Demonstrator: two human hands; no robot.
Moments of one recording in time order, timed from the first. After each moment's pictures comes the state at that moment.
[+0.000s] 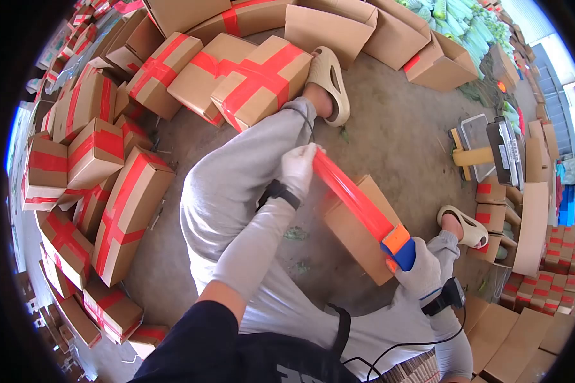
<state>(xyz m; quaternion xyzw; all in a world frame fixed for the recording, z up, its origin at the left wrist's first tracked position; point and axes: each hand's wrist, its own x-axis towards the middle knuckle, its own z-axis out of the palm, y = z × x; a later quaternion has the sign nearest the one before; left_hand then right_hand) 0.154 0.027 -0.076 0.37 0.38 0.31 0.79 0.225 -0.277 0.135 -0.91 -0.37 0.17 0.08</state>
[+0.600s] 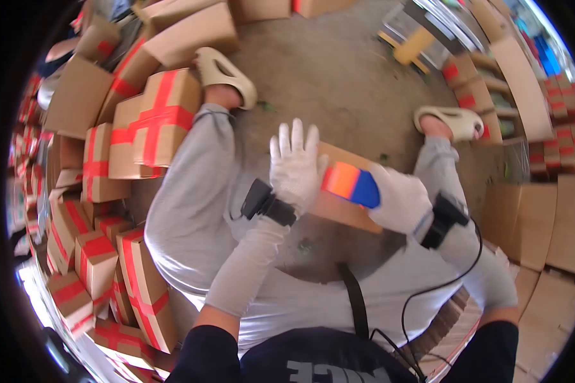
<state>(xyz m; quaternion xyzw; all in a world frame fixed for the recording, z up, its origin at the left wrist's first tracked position) 0.178 -0.074 -0.003 0.97 0.10 0.11 0.18 0.235 -0.282 0.127 -0.91 -0.38 0.14 0.13</state>
